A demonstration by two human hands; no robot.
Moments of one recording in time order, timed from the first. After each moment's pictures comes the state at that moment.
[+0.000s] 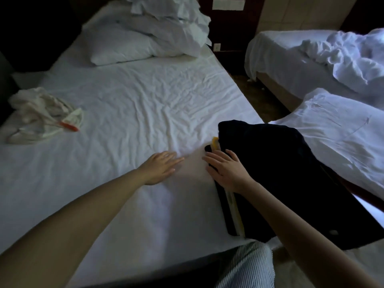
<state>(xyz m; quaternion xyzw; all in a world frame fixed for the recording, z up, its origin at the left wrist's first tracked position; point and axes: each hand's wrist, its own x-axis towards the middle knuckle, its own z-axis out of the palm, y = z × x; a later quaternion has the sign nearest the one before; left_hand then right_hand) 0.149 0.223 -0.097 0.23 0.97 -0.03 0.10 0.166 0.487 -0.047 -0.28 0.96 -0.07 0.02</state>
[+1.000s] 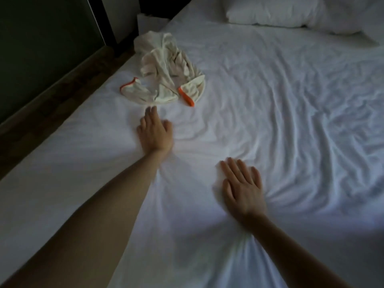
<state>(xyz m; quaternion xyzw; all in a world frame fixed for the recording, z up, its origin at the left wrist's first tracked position) 0.099 -0.111 -0.203 -0.43 0.86 0.15 -0.22 0.083 0.154 -0.218 -0.38 0.91 -0.14 -0.04</state>
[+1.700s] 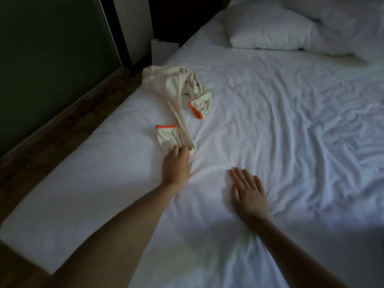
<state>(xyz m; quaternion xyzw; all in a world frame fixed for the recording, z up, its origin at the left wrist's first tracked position) 0.163 -0.055 -0.203 -0.27 0.93 0.13 -0.24 0.099 0.164 -0.202 -0.36 0.92 -0.14 -0.01</state>
